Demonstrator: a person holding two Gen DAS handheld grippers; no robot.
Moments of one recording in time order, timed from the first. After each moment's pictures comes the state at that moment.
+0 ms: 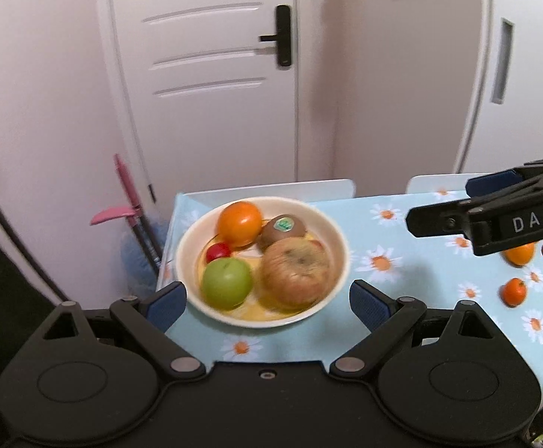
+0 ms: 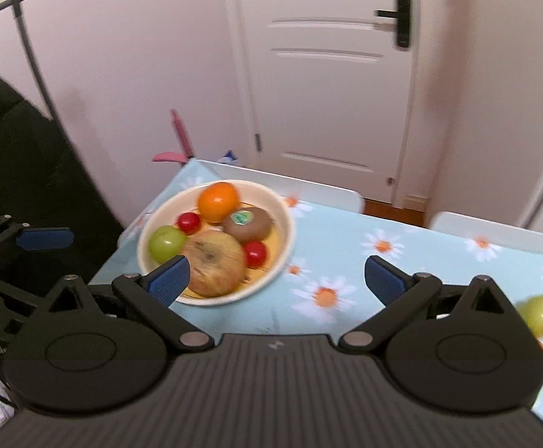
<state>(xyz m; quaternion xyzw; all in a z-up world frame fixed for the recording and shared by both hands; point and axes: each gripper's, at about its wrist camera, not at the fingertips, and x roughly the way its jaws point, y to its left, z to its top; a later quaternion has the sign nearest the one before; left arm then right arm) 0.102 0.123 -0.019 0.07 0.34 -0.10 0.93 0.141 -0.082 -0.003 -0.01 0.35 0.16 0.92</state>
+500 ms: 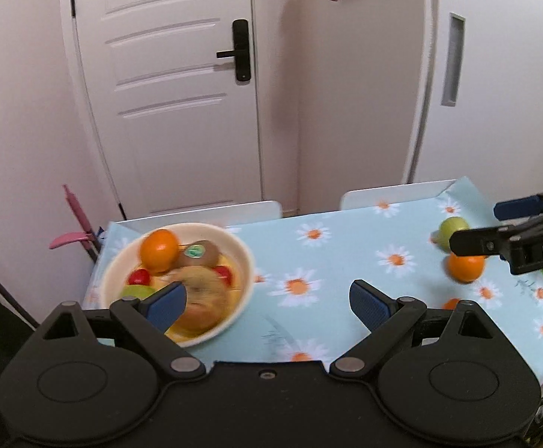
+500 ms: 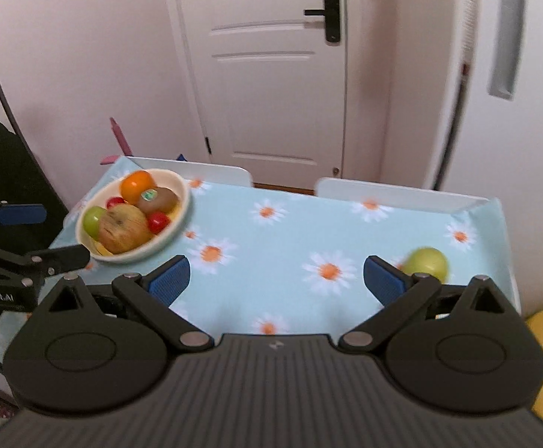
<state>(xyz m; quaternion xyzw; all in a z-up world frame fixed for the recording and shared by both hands) 0.086 0.026 -0.007 0.07 0.32 -0.13 0.93 0.096 -0.220 -0.005 0.01 0.35 0.11 0.93</state>
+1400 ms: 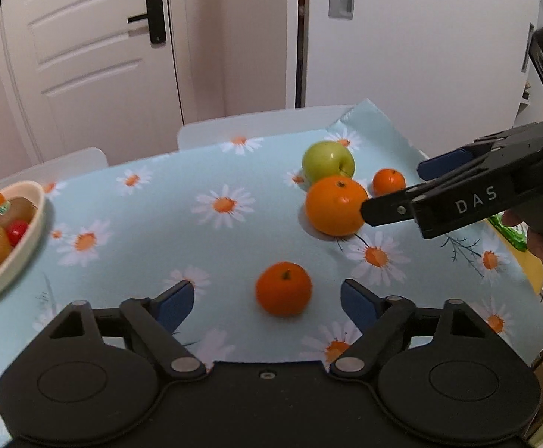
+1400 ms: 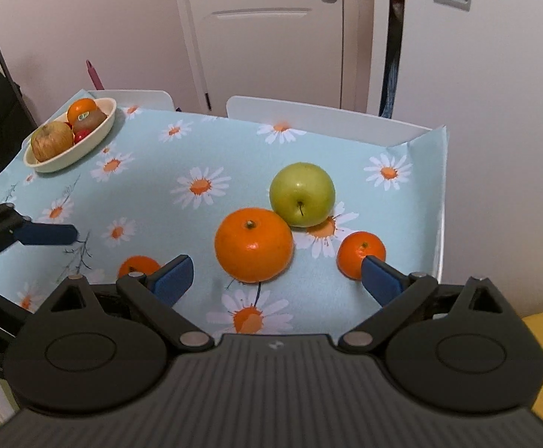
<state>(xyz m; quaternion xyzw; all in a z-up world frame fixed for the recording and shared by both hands) 0.072 -0.164 -0.113 0.09 0.37 -0.18 0.91 0.120 -0.372 -0.097 -0.02 0.38 0.17 0.91</state>
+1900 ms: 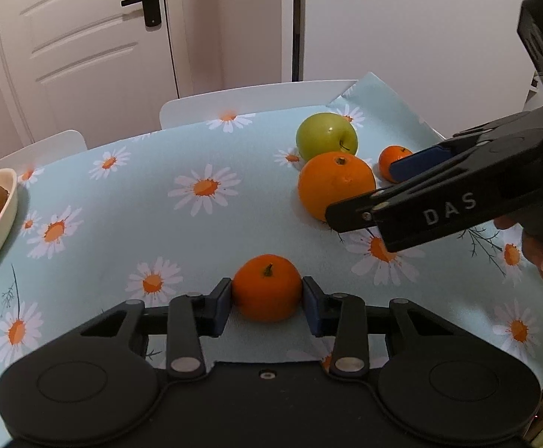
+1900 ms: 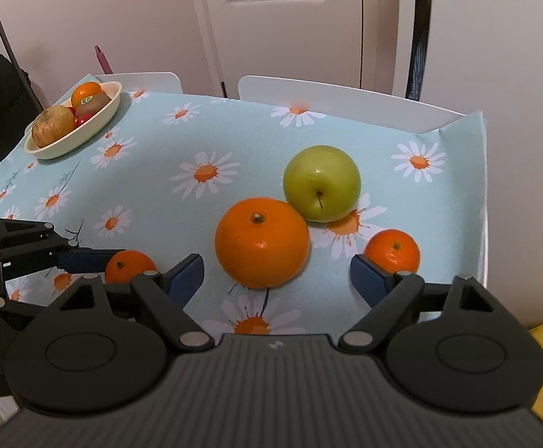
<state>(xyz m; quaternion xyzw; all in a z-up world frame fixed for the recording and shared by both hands) 0.089 -0.182 -0.138 0.09 0.39 -0.18 0.90 0.142 -0.362 -0.121 -0.03 0.40 0.20 0.90</state>
